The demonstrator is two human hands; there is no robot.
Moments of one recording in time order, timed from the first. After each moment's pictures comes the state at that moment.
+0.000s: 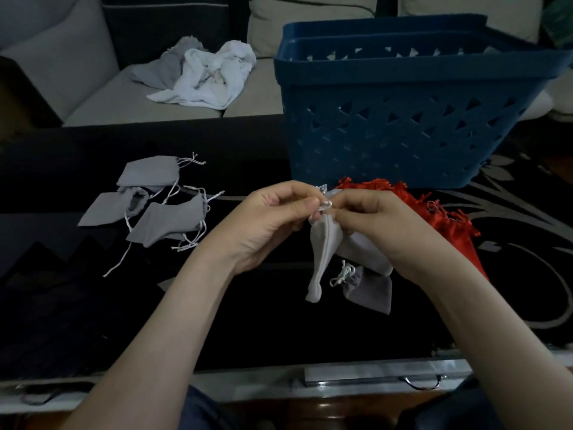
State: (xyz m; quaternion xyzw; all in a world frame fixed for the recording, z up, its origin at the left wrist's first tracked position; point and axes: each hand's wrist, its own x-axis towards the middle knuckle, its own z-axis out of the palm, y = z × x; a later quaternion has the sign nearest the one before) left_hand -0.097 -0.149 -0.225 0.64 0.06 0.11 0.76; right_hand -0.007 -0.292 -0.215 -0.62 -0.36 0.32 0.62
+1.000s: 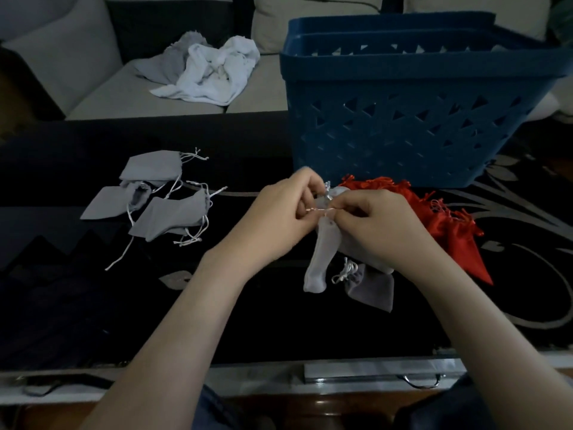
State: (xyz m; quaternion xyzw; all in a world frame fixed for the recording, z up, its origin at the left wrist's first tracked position) left_hand -0.094 -0.155 -0.220 0.92 0.10 0.20 0.34; right_hand -0.002 -0.284 -0.222 -0.82 -0.42 0.05 0.38
